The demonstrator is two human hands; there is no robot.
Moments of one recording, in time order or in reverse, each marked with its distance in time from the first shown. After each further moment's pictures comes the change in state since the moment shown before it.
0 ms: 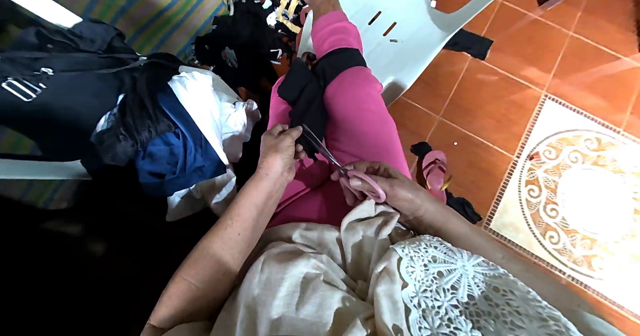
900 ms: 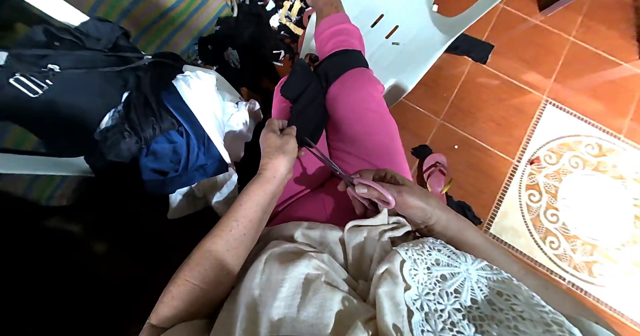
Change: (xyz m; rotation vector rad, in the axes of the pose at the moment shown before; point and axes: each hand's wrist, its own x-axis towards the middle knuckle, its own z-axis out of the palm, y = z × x) left_hand -0.004 0.003 -0.005 0.284 0.040 0.154; right_hand -0.012 -0.004 0.001 -0.071 -0.014 0.060
